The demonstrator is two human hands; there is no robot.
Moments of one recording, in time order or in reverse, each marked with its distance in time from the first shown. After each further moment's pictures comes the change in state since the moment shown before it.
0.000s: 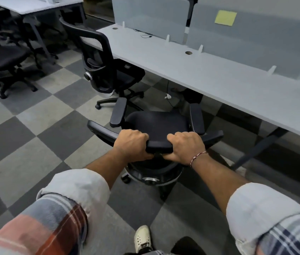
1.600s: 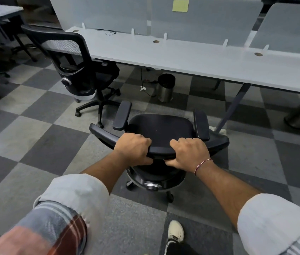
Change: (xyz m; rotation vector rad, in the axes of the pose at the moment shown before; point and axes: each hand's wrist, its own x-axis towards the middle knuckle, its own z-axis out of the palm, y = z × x) left_hand -0.158 -0.088 -0.006 0.024 -0.105 0.409; right_hand -0.071 -0.235 -0.056 -0.123 -0.129 0.404
